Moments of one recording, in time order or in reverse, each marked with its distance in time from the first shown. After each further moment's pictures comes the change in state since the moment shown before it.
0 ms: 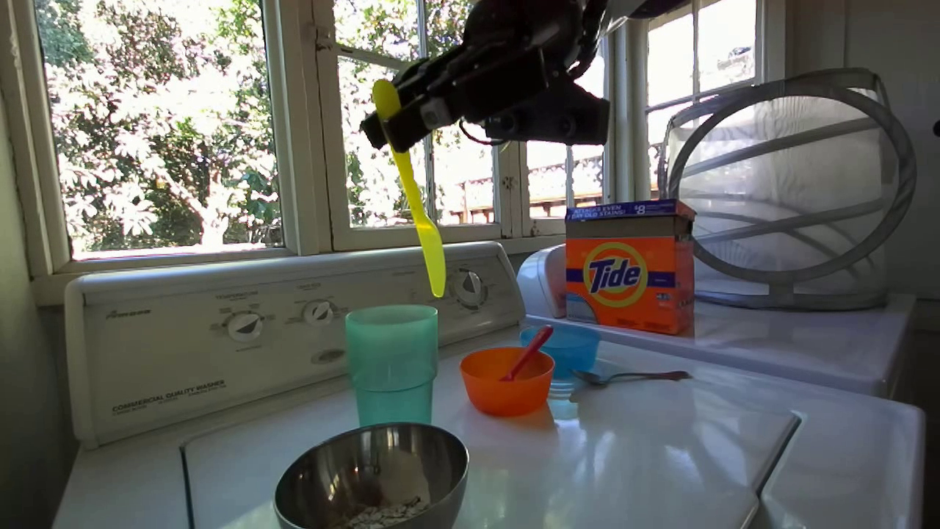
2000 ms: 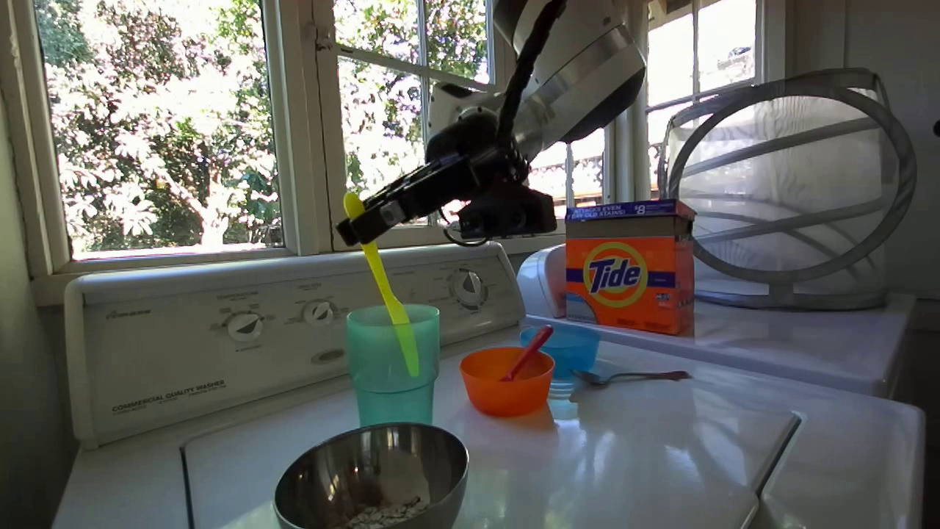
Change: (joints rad) arm -0.024 0.374 -0.036 0.326 0.071 -0.161 0.193
